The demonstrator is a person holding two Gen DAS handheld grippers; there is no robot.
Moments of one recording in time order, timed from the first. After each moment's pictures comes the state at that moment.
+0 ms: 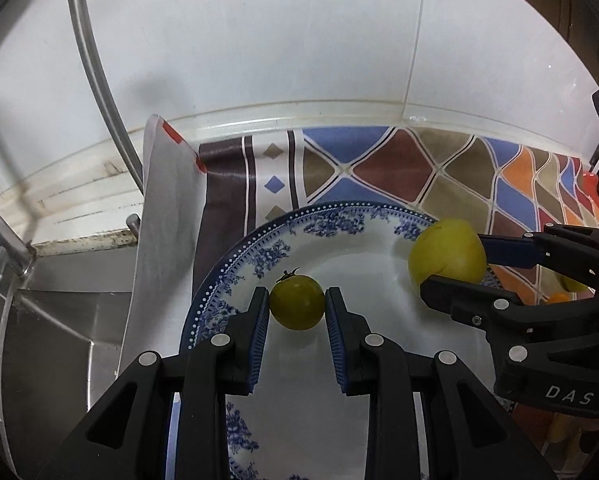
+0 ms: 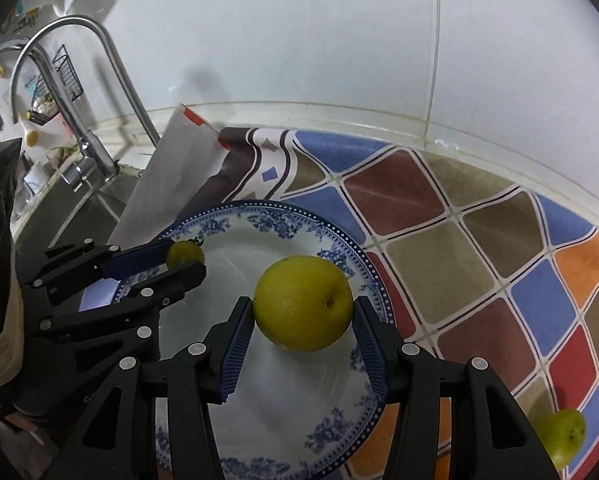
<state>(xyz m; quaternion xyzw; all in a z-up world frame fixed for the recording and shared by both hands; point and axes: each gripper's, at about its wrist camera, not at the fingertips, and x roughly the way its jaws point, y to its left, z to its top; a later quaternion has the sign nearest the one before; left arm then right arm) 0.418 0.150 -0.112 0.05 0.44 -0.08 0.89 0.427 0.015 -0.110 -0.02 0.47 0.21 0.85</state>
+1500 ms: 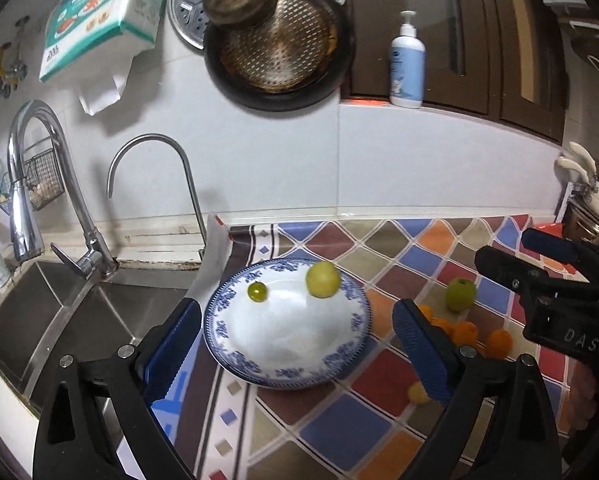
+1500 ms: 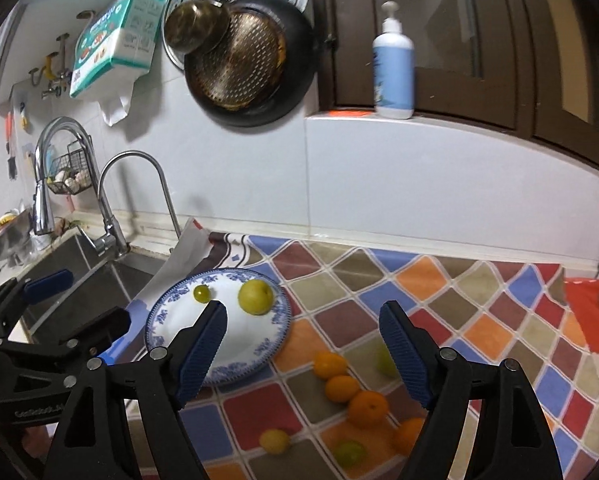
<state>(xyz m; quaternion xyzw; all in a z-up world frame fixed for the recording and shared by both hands) 0.213 0.086 0.014 0.03 0.28 -0.02 0.96 0.247 -0.098 0.014 0.00 0.28 0.13 0.95</state>
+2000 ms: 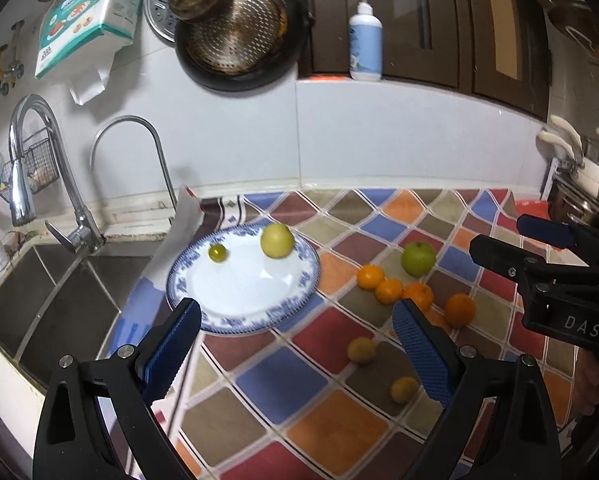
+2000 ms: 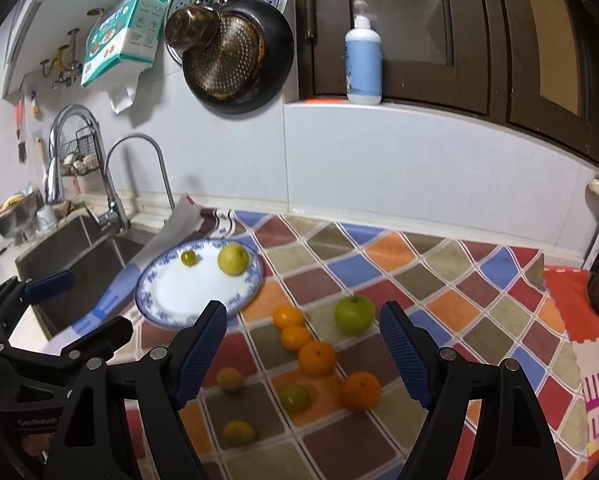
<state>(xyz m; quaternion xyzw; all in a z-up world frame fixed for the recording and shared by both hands) 0.173 0.023 -0.010 0.03 0.30 -0.02 0.95 0.208 -0.157 -0.002 -0.02 0.29 0.14 0.95</state>
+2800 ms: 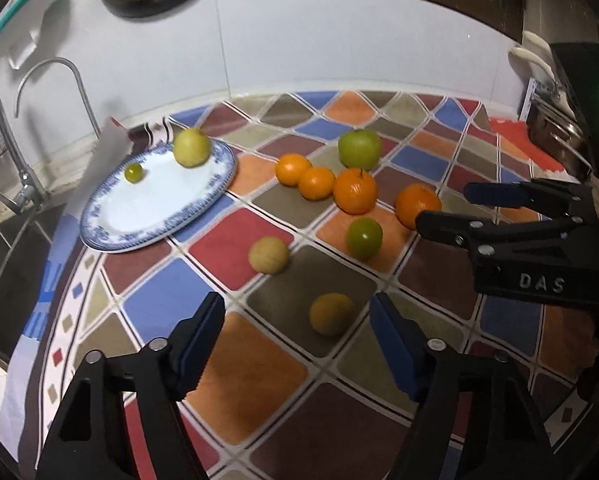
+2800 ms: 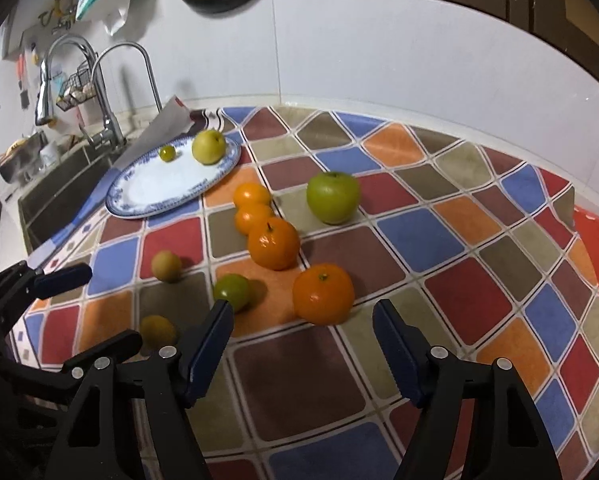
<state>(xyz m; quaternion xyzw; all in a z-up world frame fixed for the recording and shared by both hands) 0.176 -0.046 -0.097 0.06 0.41 -0.07 0.91 0.232 -0.200 -0.096 -0.04 0.41 0.18 0.89</state>
